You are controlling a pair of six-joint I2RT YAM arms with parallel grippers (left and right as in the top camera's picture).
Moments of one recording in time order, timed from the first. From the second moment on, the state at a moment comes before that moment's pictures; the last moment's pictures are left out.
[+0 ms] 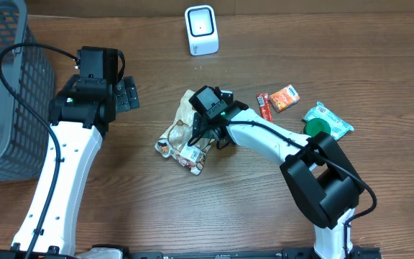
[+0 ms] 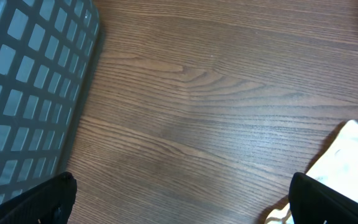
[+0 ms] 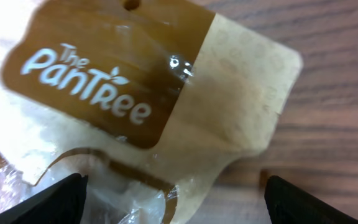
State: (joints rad) left arm -0.11 1.46 1.35 -0.89 -0.34 -0.28; right arm 0.69 2.03 1.38 -0.60 0.14 0.76
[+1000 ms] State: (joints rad) left arm -0.11 1.46 1.35 -0.89 -0.34 -0.28; right arm 0.66 2.00 1.41 -0.43 0.22 0.53
